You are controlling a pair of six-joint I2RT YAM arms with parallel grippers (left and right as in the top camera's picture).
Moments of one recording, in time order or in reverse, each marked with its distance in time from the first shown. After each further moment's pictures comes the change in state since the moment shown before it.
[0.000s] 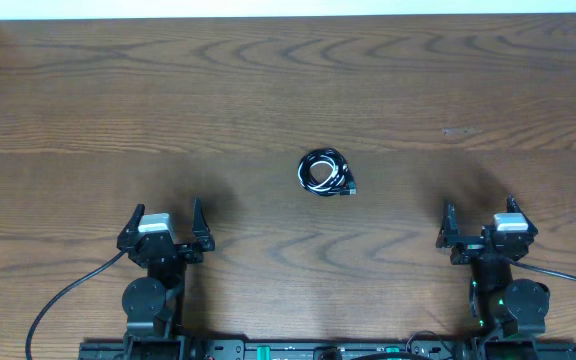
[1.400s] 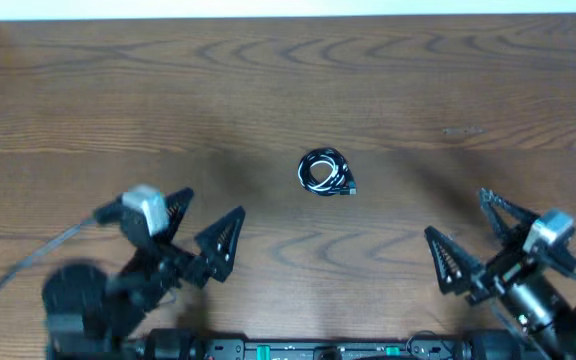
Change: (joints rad) left arm 0.000 0.462 0.853 -0.557 0.666 -0.293; right arm -0.001 0.283 0.713 -0.378 -0.592 0.344
